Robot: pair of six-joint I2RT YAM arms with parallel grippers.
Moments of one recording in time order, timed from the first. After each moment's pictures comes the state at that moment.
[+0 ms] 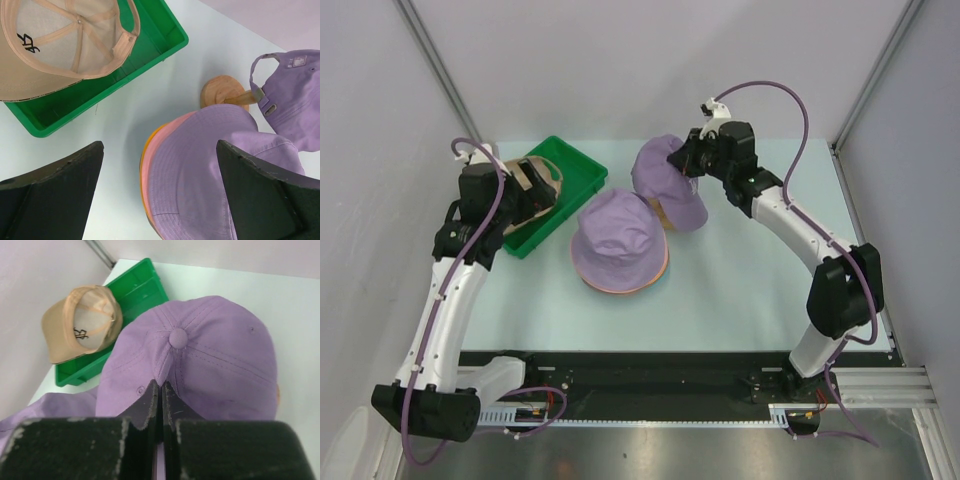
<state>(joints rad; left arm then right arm) -0.12 1.07 1.23 -0.66 -0.07 -0.52 0.44 1.70 1.48 0.00 -0.26 0.39</state>
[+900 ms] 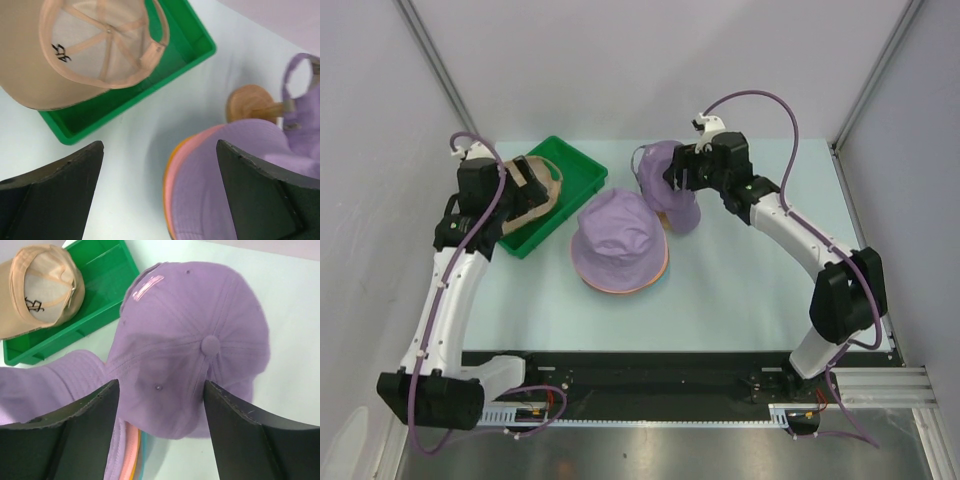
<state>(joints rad) -0.07 1.11 1.24 -0.65 -0.10 -0.46 0.47 1.66 1.42 -0.10 -0.13 0.24</state>
